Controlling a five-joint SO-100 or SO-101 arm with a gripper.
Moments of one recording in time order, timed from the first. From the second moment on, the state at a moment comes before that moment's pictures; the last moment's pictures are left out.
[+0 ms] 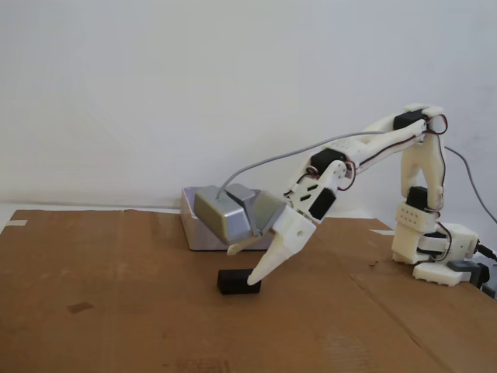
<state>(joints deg) -14.1 68.6 94.0 28.1 7.6</state>
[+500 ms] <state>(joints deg) -11.5 66.3 94.0 27.6 7.6</state>
